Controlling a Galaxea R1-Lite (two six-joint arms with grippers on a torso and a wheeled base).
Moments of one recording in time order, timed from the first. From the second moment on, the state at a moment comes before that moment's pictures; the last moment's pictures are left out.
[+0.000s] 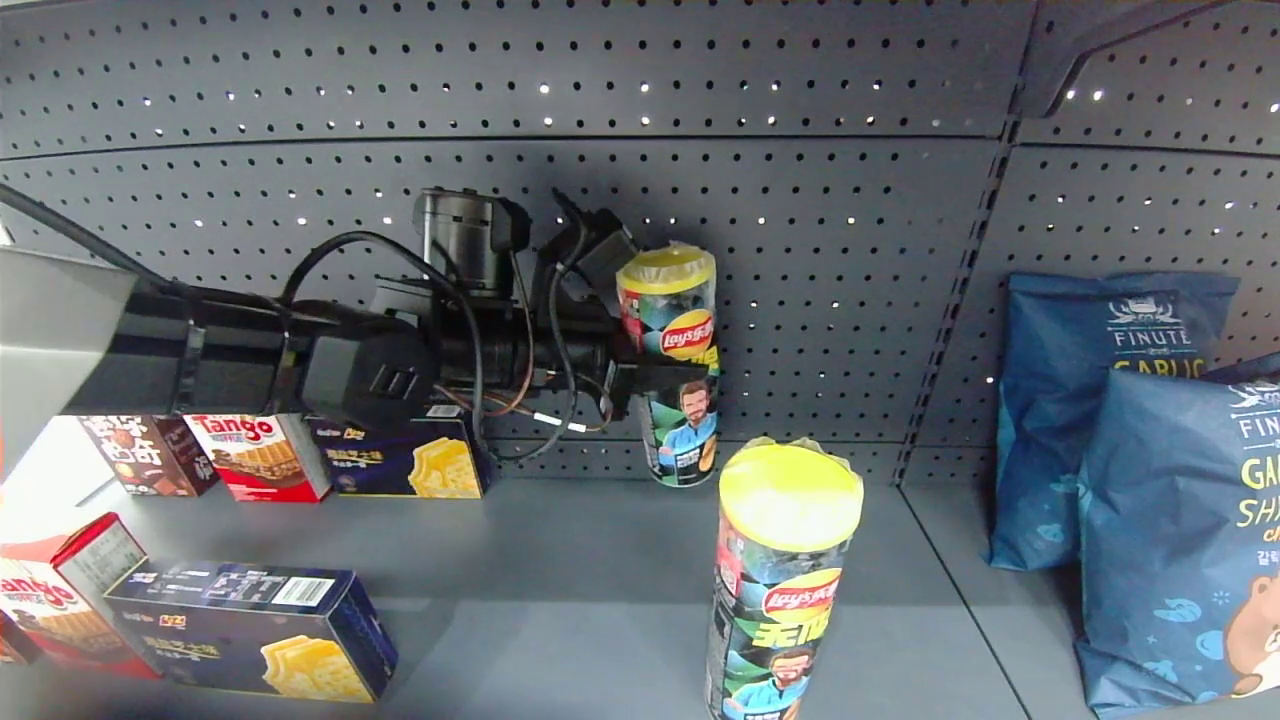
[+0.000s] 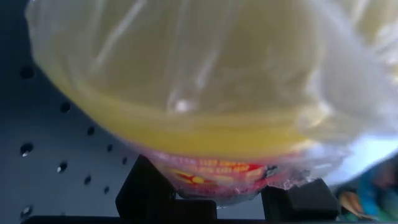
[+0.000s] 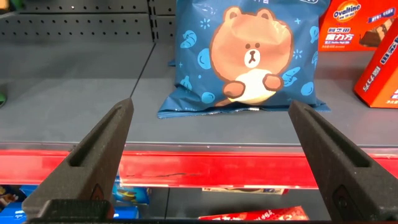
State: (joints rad) left arm -0.43 2.02 -1.45 -0.26 -0.71 0.29; right arm 0.00 0.00 0.00 0.00 0.00 0.01
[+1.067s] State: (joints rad) left arm -0.43 2.07 -1.39 -0.22 -0.72 0.32; right arm 0.00 0.00 0.00 0.00 0.00 0.01
